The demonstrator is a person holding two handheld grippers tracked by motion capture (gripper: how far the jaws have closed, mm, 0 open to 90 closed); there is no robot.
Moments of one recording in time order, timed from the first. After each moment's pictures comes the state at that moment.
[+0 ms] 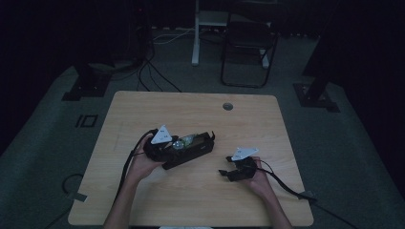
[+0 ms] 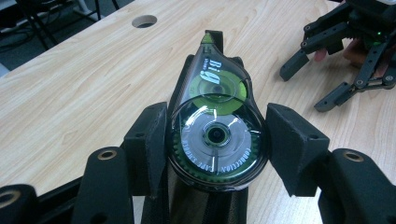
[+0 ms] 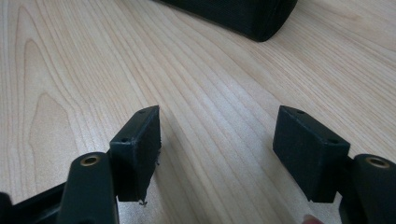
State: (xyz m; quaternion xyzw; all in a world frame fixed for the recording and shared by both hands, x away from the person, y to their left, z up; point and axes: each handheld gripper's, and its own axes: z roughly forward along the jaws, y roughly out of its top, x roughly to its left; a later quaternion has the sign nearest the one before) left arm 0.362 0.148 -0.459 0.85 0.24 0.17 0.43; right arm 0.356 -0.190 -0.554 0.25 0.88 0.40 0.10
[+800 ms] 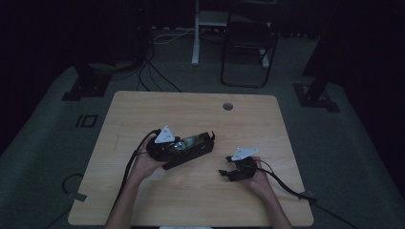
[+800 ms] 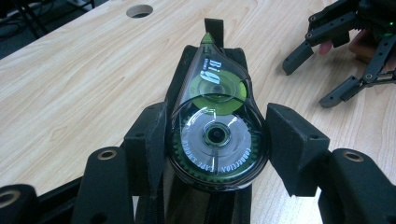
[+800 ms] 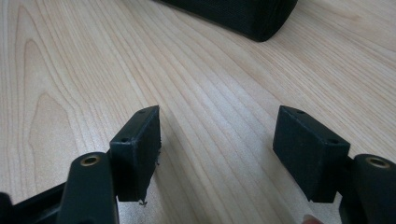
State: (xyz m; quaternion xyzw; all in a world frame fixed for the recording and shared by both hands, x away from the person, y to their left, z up) left arm 0.368 0.142 -0.468 0.86 0.24 0.16 0.42; right arm 0.356 -0.190 -0.554 0.25 0.88 0.40 0.10
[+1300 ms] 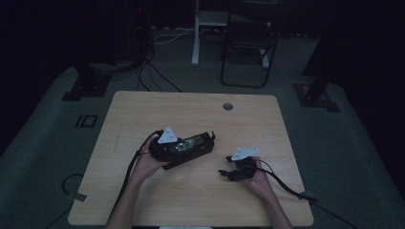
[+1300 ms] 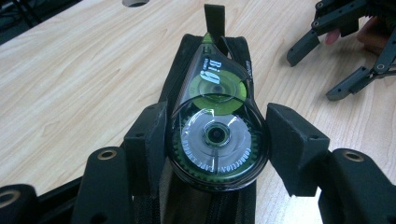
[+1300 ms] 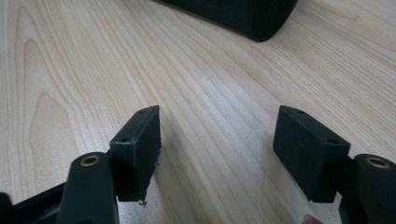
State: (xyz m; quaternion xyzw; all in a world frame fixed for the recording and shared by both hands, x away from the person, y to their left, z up) left arm 0.373 0.136 -0.477 0.87 0.24 0.15 0.41; right arm 0.356 -0.190 -0.554 0.25 0.88 0.40 0.10
